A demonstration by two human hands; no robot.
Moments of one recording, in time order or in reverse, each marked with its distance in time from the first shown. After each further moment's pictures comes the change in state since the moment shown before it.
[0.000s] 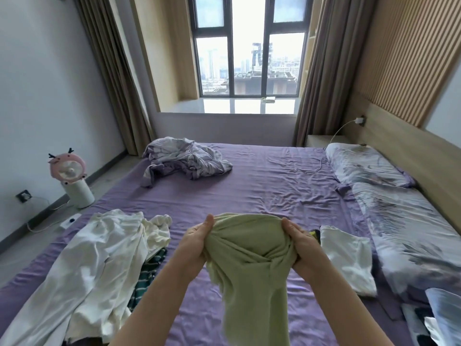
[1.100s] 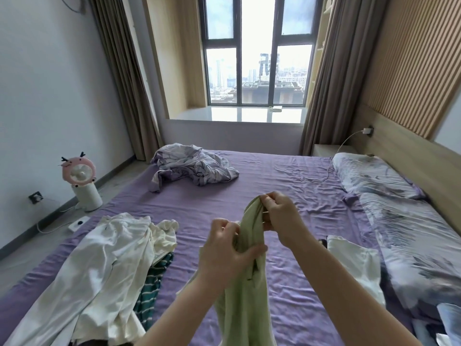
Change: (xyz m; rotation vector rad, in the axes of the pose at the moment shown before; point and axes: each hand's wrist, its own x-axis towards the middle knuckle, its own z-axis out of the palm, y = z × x) left_hand -0.020 -0.013 0.019 1.161 0.192 0.568; right_hand 0.007 -0.033 0.088 -0.659 -0.003 -0.332
